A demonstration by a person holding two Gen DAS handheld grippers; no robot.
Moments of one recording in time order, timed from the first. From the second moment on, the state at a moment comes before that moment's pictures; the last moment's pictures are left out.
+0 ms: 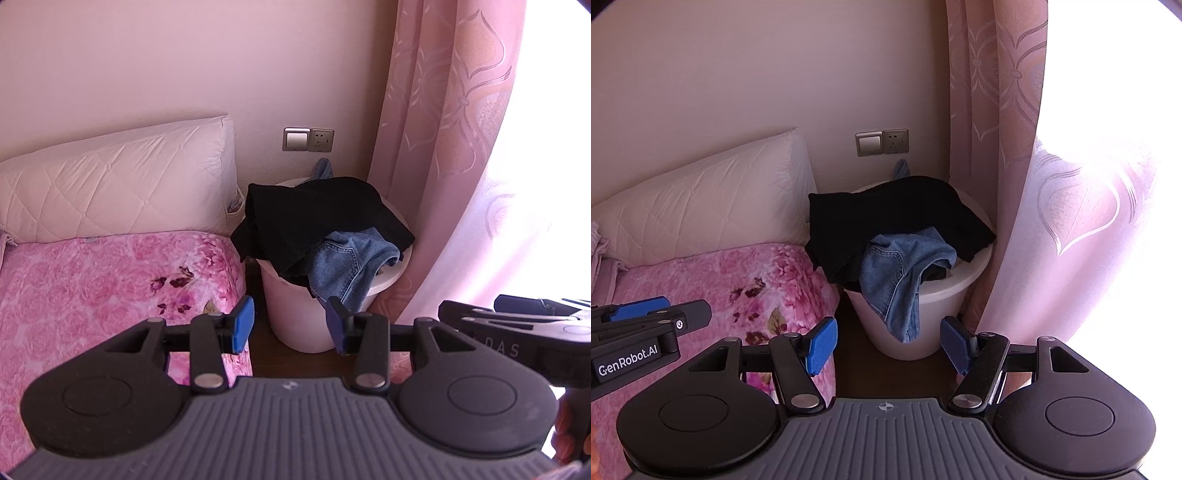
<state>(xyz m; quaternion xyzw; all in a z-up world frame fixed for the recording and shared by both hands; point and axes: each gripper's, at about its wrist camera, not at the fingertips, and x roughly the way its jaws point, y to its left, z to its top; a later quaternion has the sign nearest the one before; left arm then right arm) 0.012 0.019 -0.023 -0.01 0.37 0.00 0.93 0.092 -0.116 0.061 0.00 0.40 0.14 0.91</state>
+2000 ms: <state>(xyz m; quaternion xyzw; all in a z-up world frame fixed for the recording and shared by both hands) 0.169 0.087 -0.080 -0.08 0.48 0.00 0.87 0.224 -0.124 0.000 0.06 0.46 0.09 0.88</state>
